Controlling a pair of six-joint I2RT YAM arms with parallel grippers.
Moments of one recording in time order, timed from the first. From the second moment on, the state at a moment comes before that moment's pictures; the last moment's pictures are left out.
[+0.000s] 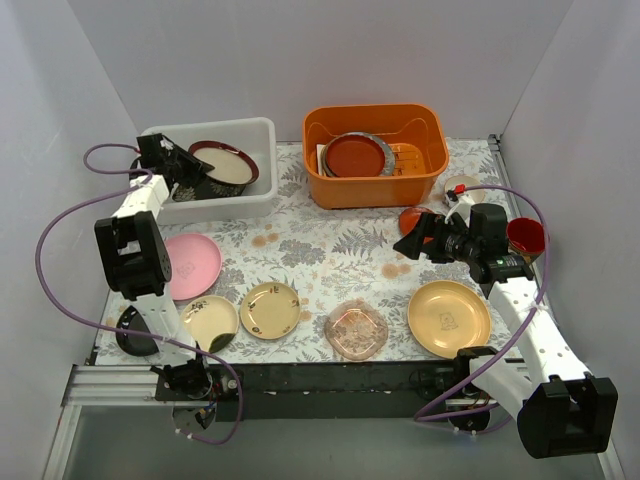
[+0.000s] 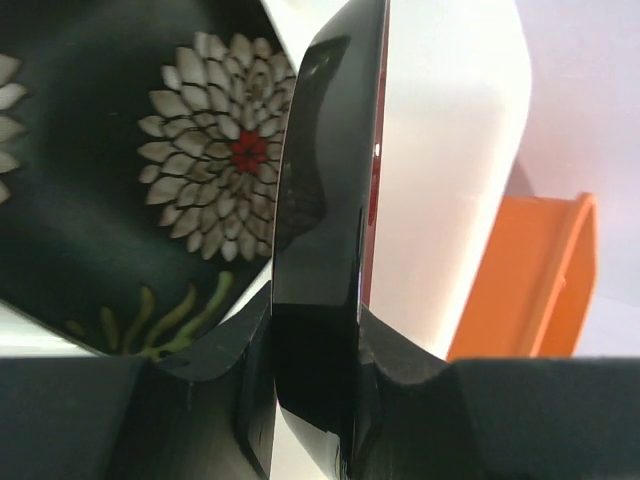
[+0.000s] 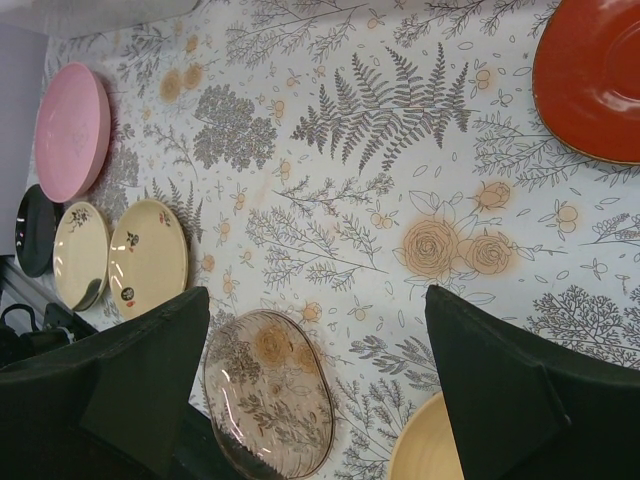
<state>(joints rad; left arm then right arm) 0.19 1.96 1.53 -0.20 0.39 -0.86 0.13 0.96 0.72 -0.36 -0.53 0.36</state>
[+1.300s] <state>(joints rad) 0.25 2.11 1.62 -0.26 0.30 -0.83 0.13 0.96 0.69 -0.36 -0.52 0.37</state>
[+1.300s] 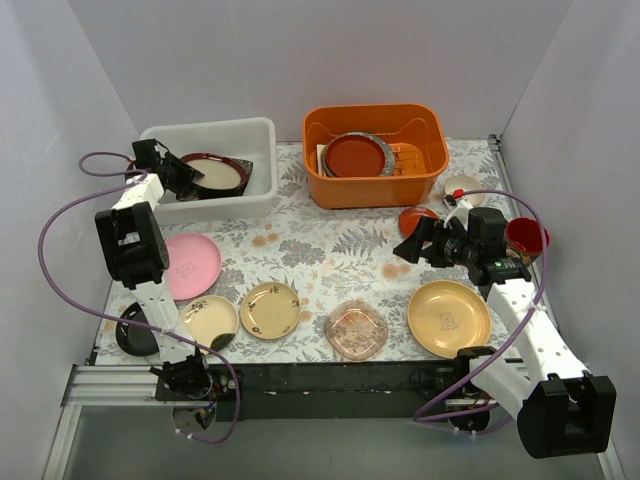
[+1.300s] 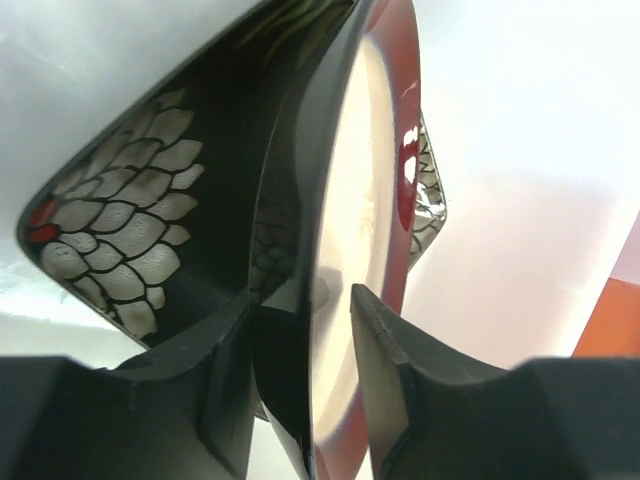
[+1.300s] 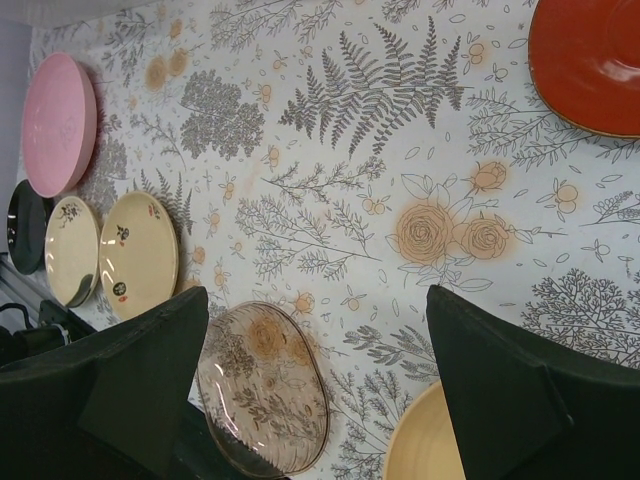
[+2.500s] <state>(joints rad) 0.31 2.27 1.86 -0.51 0.47 -0.65 0.13 0.96 0.68 -0.35 -0.54 0.37</state>
